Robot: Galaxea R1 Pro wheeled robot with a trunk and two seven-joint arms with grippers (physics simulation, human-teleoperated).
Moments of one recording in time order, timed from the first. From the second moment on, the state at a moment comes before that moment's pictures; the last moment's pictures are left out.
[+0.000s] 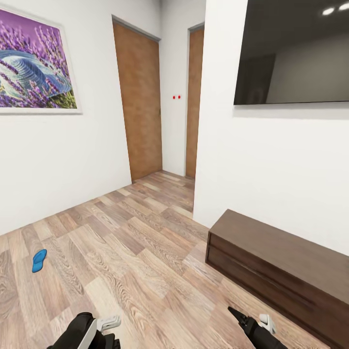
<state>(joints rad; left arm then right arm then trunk) -0.37 0.04 0.07 -0.64 0.14 0.88 -0.02 -0.14 -0.14 -0.19 -0.78 -0.68 0.44 0.72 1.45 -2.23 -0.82</state>
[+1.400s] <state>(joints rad) -0.37 0.07 0.08 -0.65 0.13 0.81 -0.01 -0.14 -0.13 -0.19 -0.78 -0.68 0.43 0.72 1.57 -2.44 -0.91</state>
